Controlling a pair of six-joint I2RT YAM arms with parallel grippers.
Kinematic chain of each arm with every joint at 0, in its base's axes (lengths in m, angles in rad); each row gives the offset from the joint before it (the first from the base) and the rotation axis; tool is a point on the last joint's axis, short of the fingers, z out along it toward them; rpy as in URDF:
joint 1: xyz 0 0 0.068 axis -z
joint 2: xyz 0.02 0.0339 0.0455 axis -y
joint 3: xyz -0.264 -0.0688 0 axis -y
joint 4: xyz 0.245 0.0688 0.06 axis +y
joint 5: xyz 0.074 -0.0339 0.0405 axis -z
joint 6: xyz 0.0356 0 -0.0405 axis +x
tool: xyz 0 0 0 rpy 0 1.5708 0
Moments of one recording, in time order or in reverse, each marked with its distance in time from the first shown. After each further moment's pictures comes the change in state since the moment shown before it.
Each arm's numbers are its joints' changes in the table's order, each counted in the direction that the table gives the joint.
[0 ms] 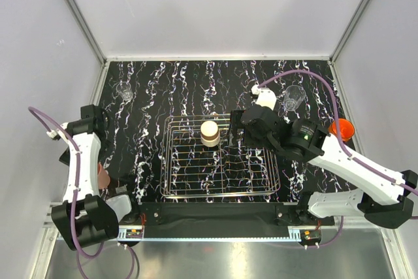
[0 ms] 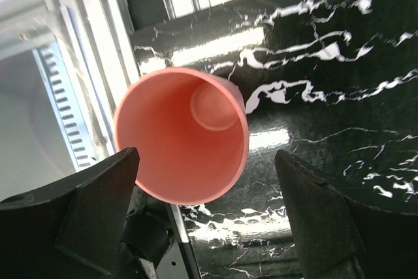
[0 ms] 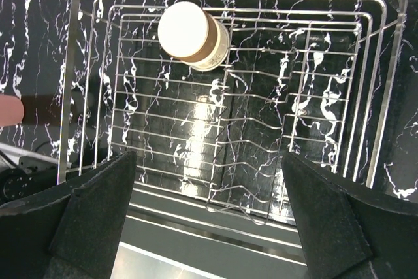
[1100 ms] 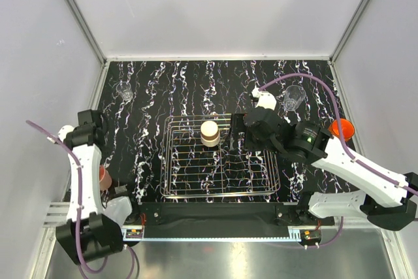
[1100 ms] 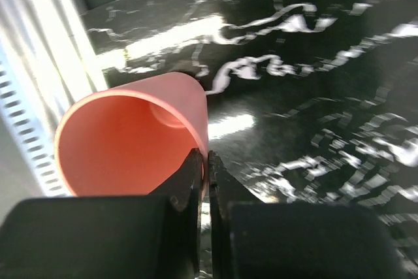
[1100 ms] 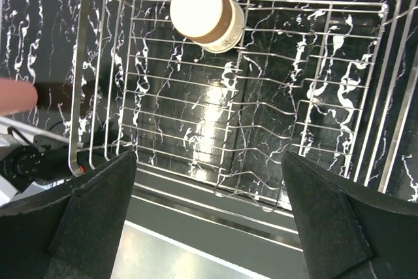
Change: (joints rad) left arm -0.011 0.103 -0.064 -0.059 0.123 0.018; right arm 0.000 0.032 -0.035 -0.010 -0.076 0.010
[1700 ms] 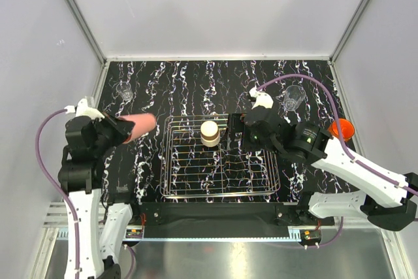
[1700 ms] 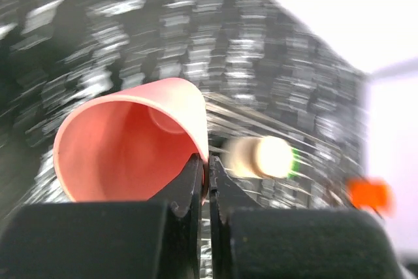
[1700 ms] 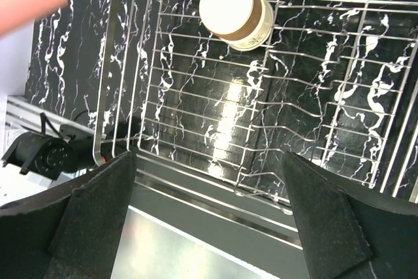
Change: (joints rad) left arm 0.181 0.368 0.055 -0.375 0.715 0.272; right arm 0.000 0.005 -0.013 -0.063 -0.064 0.000
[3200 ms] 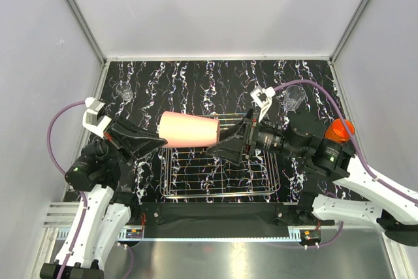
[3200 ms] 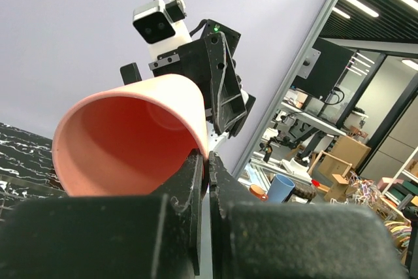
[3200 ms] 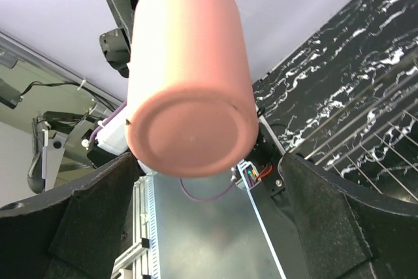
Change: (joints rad) left arm 0.229 0.034 -0.401 -1.975 0.805 -0.945; right arm -0.001 0.252 -0.227 -0.709 -0.540 -0.106
